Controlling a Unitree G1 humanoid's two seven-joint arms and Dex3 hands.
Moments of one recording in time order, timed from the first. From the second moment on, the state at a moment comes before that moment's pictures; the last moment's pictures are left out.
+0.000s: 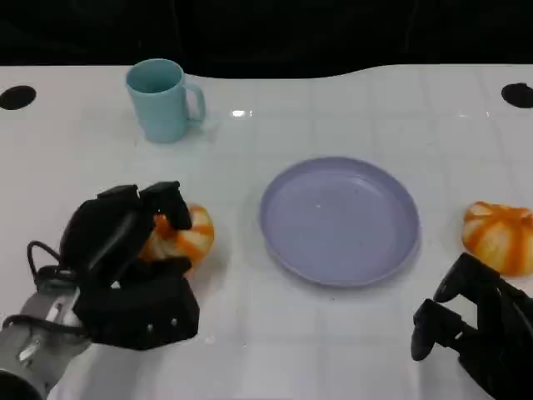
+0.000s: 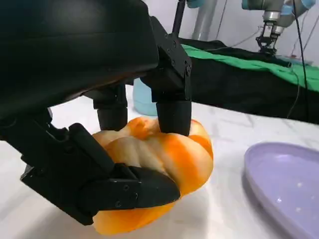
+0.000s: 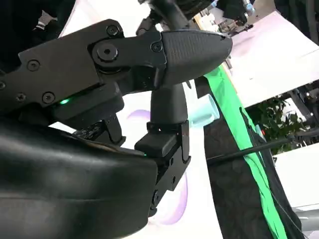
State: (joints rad) left arm -0.47 0.36 -0.35 0.73 0.61 -0.41 0.37; right arm 0.21 -0.02 -0.10 -0.15 0.52 0.18 0.41
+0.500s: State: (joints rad) left arm -0.51 0.32 -0.29 0.56 0.54 -0.37 0.20; right arm 0.20 -0.02 -0.10 -0.15 0.52 0.18 0.41
